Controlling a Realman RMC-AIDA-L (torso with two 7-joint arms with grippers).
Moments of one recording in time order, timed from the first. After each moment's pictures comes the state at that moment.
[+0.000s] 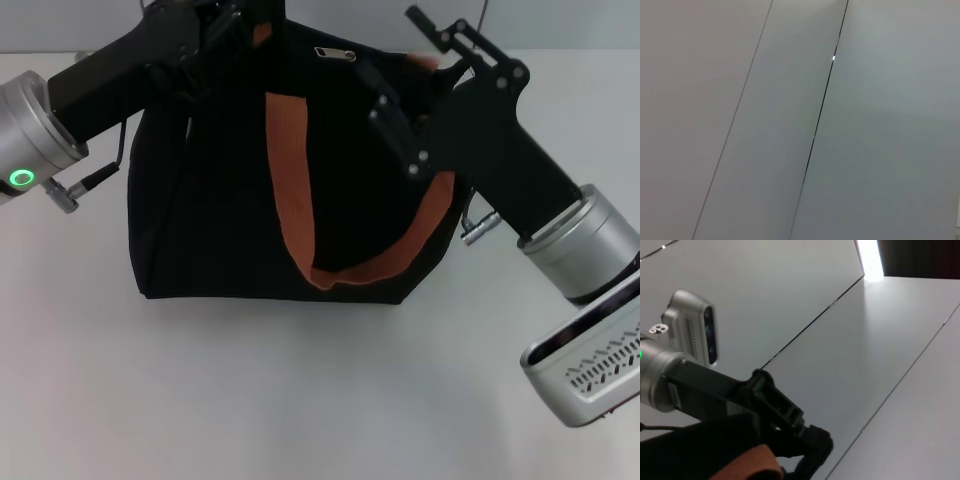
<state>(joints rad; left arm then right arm) -0.62 -2.08 0.68 0.44 1.47 1.70 -1.27 0.71 2.09 -0.52 0.33 -1.37 -1.74 -0.62</state>
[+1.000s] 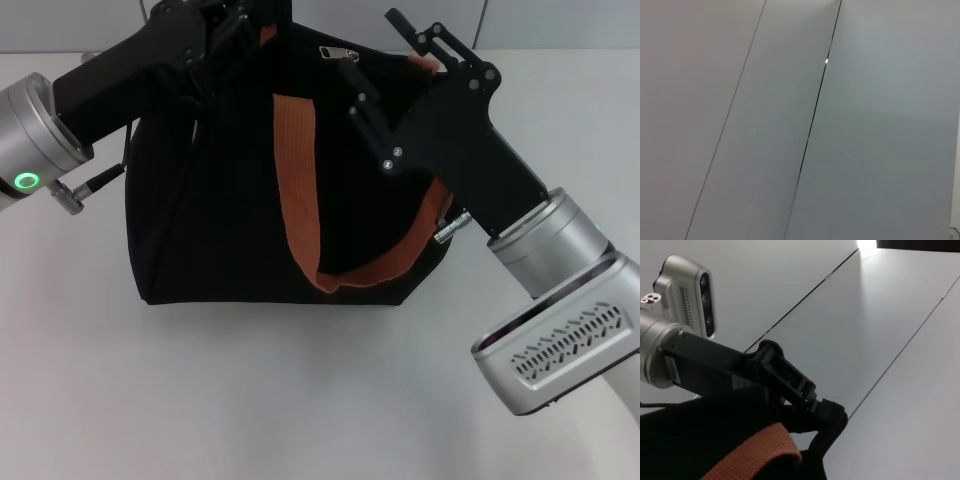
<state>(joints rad) -0.63 -2.08 0.69 0.43 1.45 1.72 -1.25 0.69 2.09 -0.29 0.43 -1.53 -1.63 -0.73</state>
